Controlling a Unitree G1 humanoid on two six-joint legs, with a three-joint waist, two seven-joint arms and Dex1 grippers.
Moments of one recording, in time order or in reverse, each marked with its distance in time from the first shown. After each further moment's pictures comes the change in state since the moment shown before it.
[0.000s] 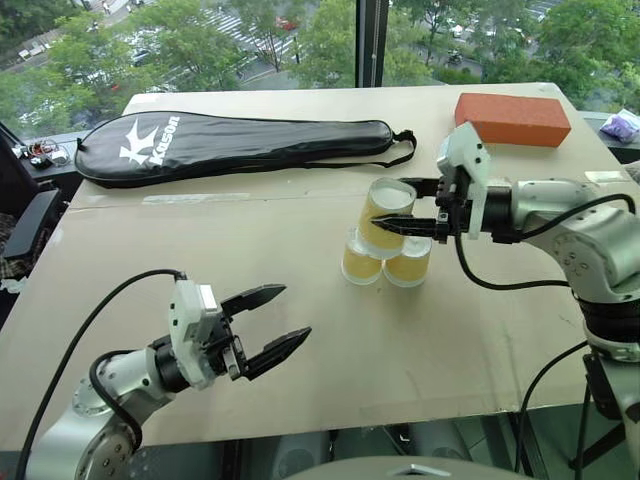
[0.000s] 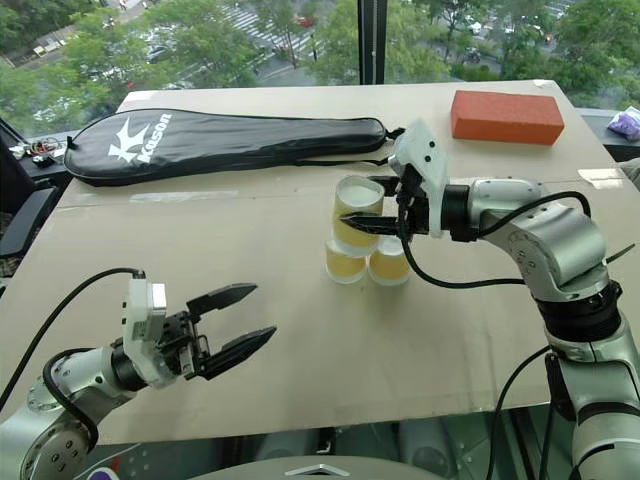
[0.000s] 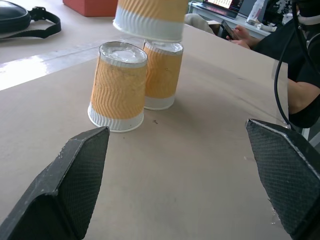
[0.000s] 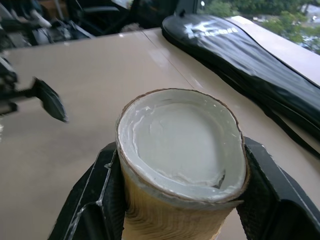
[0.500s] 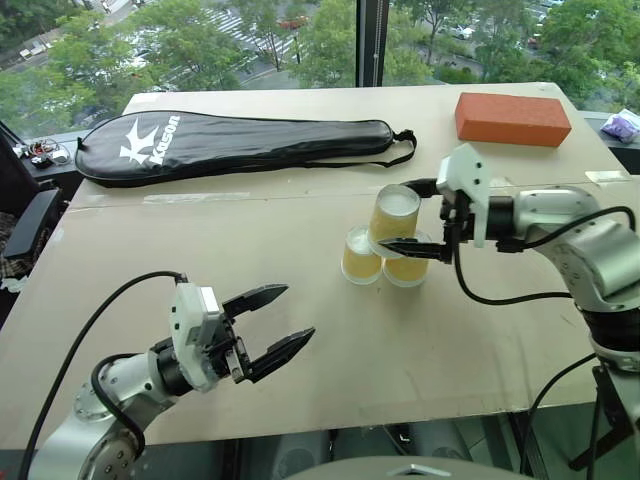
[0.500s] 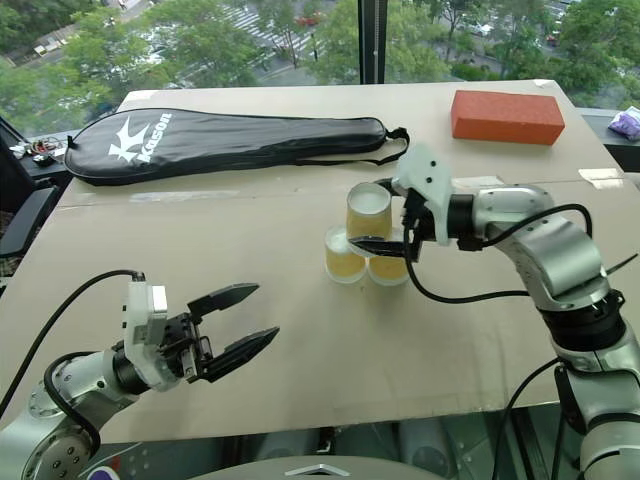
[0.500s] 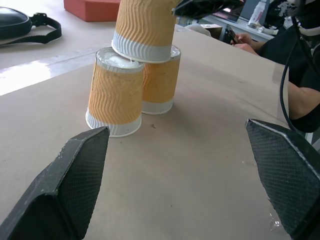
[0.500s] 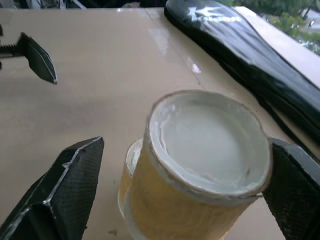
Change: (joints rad) left arm 0.003 -0.010 -0.019 -0.013 0.001 -0.007 0.052; right arm 0.098 -0.058 -0.065 -0.077 -0.031 -0.105 0.106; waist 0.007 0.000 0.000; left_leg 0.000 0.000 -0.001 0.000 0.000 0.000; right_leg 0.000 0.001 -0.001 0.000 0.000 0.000
